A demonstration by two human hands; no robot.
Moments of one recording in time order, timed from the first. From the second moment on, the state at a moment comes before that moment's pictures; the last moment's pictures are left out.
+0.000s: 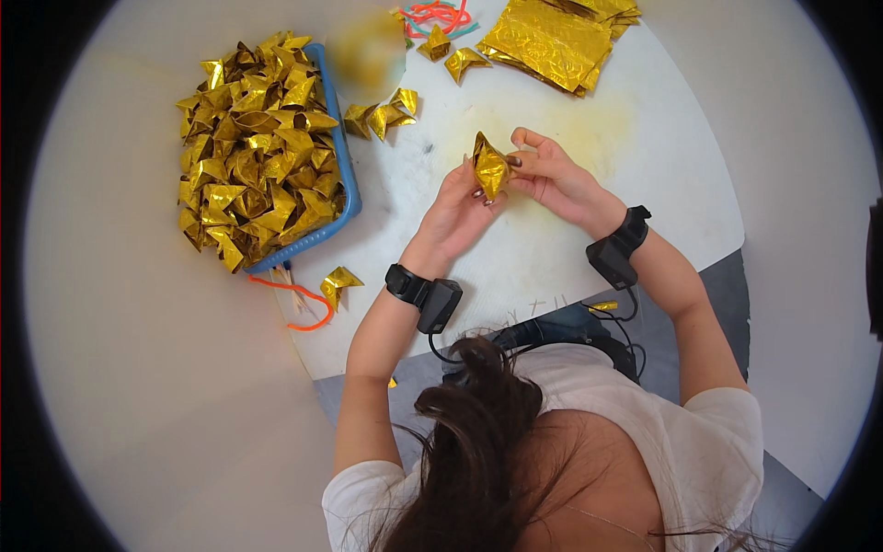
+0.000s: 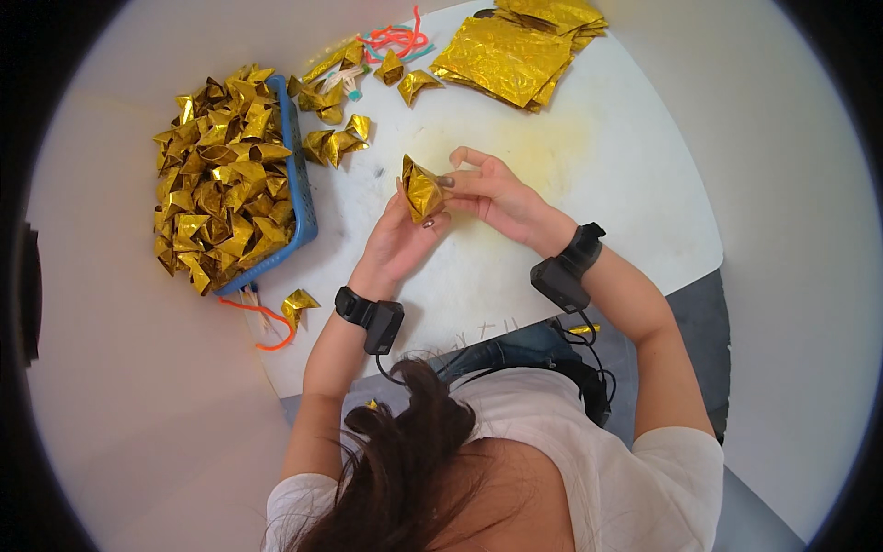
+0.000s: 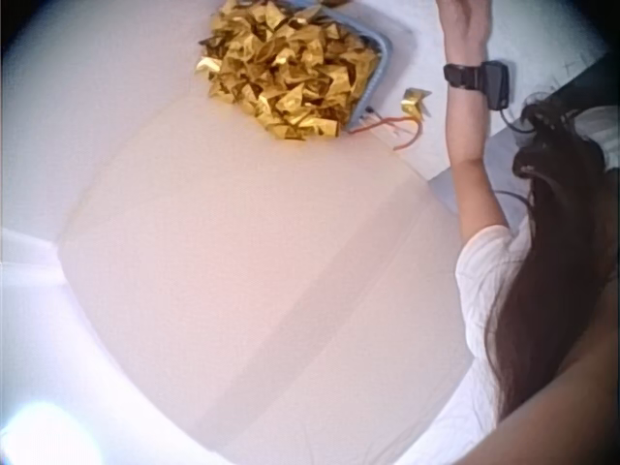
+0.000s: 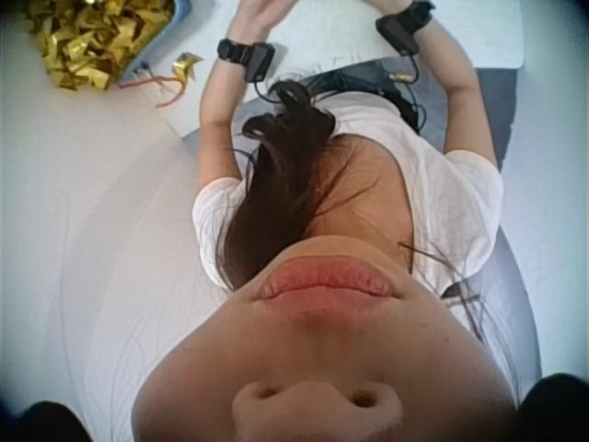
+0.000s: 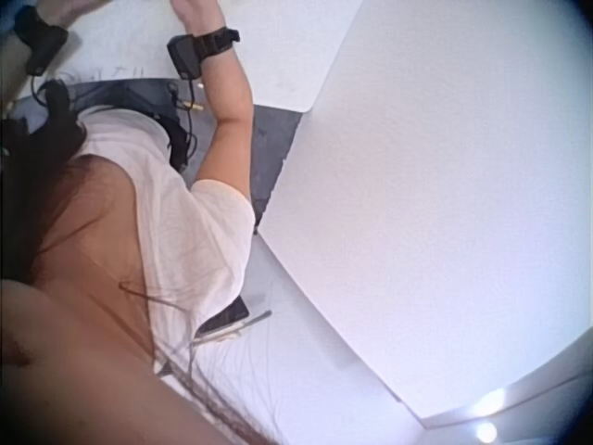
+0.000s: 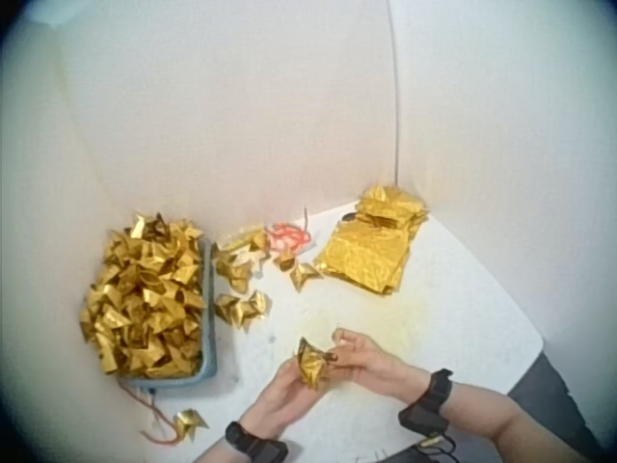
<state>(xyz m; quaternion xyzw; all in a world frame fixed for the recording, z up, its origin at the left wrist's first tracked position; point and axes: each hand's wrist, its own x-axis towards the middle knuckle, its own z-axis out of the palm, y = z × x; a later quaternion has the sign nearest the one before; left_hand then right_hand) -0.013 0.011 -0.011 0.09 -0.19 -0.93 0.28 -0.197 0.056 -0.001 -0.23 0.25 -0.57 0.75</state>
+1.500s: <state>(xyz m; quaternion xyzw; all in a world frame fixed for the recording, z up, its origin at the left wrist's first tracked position) -0.007 0.008 0.014 0.22 -0.34 -0.81 0.42 -0.262 0.045 0.076 -0.39 0.52 -0.59 0.48</state>
